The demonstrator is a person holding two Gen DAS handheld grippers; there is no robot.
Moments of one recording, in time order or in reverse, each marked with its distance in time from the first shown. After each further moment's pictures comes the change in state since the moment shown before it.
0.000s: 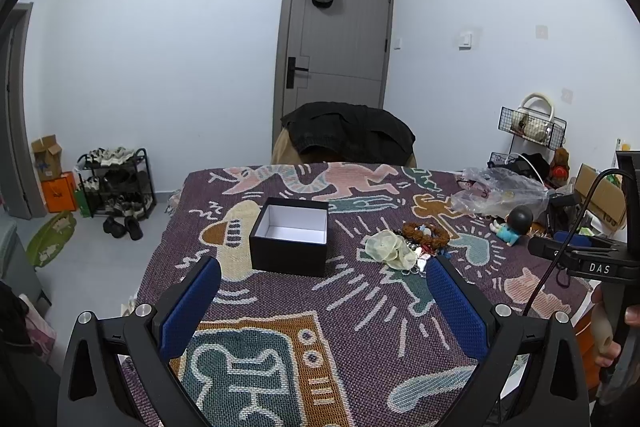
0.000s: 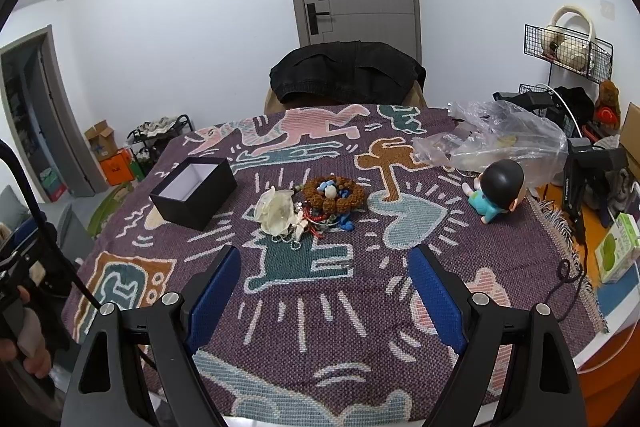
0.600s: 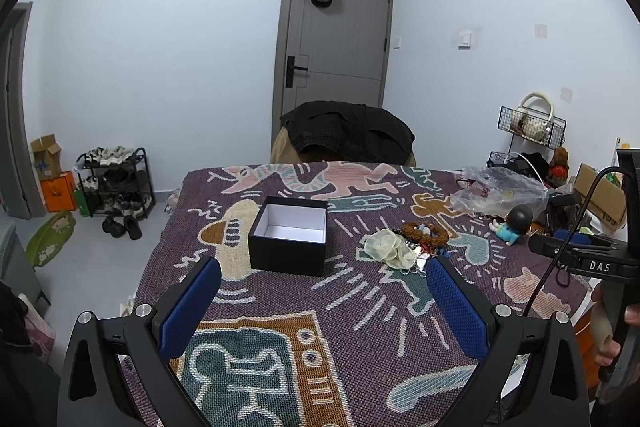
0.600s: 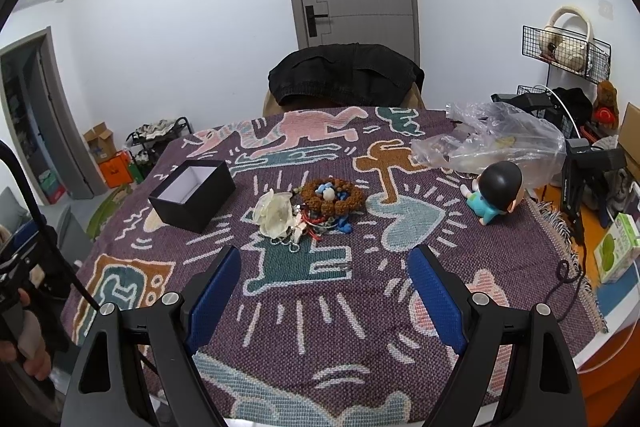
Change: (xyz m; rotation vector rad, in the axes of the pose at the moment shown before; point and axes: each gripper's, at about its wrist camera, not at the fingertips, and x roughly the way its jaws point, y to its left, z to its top) left arm 0.000 0.001 -0.001 -0.002 0.001 -0.002; right arm 0.000 -0.002 -0.001 0.002 -0.011 -0.004
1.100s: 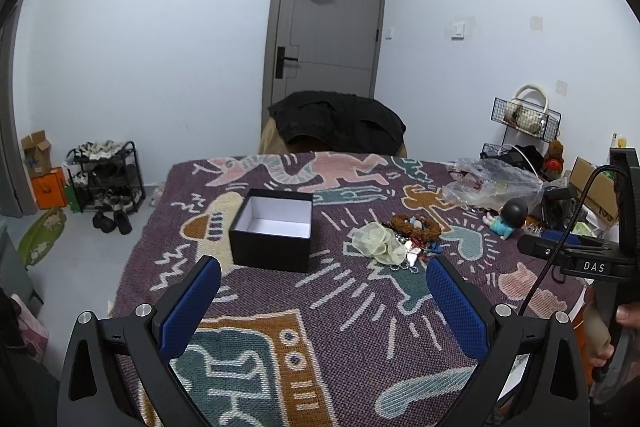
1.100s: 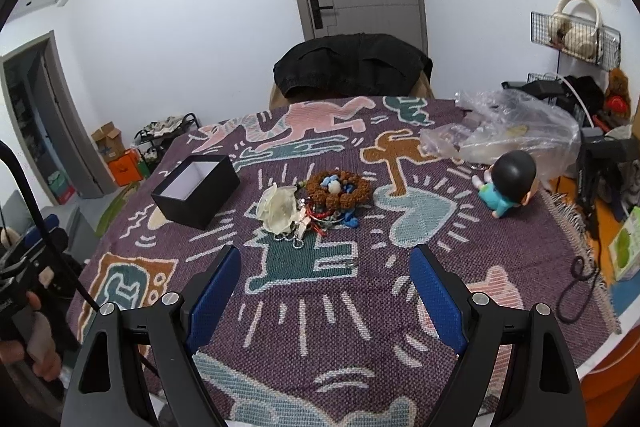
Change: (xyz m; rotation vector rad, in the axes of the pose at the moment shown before) left arm 0.023 -0.007 0.000 -0.002 0.047 -0.045; right arm 0.018 -0.009 -0.002 0.016 0.038 0.048
